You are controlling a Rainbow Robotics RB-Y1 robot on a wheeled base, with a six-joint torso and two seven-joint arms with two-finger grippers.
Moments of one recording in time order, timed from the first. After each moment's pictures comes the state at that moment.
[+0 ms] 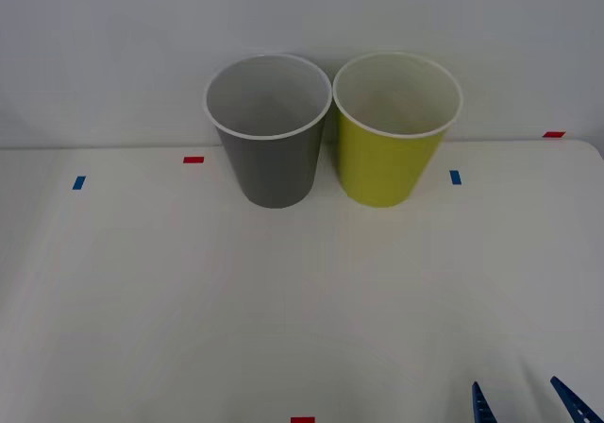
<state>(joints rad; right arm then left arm) 0.97 -0.35 0.19 -1.96 -0.03 -0.45 1.38 1.23 0.09 -0.01 -1.95 -0.35 -0.75 -1.05</state>
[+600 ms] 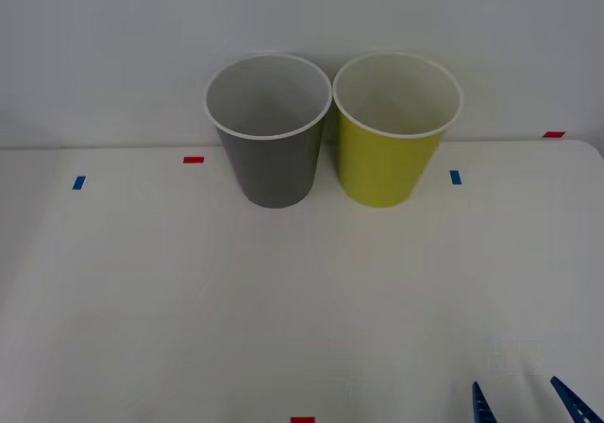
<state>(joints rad) 0.97 -0.35 0.19 -1.96 -0.03 -0.45 1.38 1.23 0.09 -0.01 -1.95 -0.35 -0.75 -1.05</state>
